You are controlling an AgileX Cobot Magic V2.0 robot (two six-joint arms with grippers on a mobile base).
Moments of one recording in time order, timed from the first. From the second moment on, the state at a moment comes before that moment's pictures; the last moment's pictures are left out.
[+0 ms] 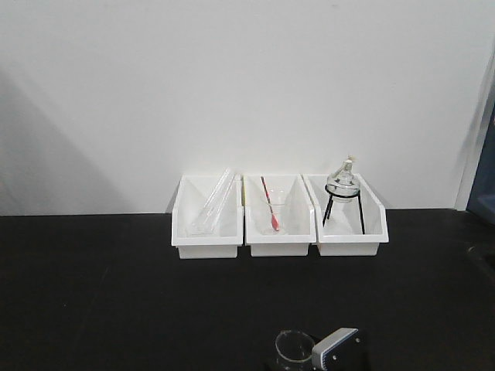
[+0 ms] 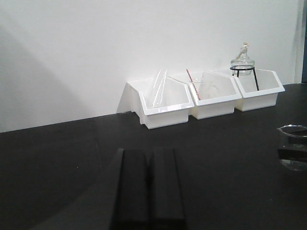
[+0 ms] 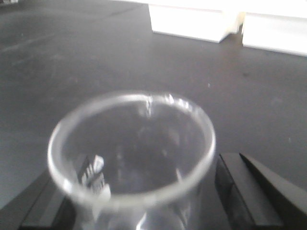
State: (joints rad) left arm -0.26 -0.01 0.03 -0.03 0.01 0.09; right arm 0.30 2.20 -0.76 -0.38 -1.14 0.07
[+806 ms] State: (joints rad) left arm -0.26 -0.01 0.03 -0.03 0.01 0.09; right arm 0.30 2.18 -0.78 -0.38 -1.13 0.08
